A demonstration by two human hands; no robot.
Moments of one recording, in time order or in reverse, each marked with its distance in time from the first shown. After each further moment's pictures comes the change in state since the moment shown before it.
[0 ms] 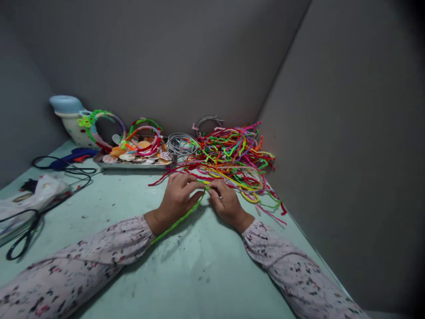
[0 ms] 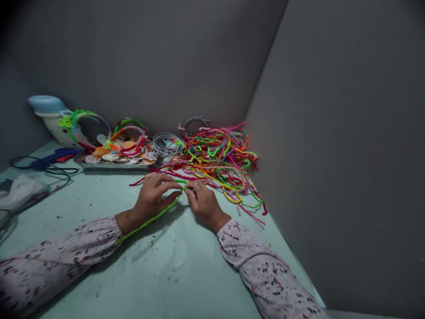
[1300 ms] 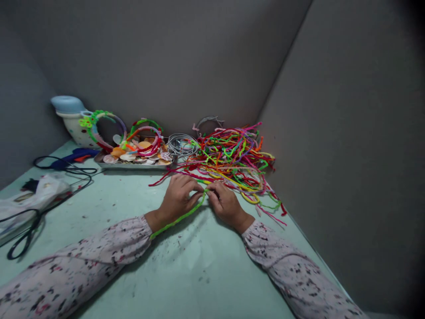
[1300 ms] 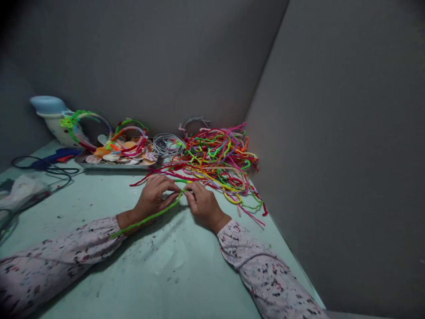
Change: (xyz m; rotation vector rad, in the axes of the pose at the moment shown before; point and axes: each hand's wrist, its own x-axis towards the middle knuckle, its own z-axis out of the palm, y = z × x) left_hand -0.002 -0.004 0.004 -0.084 -0.036 -0.002; right_hand 0.000 0.001 0.000 -0.015 -0.073 -0.026
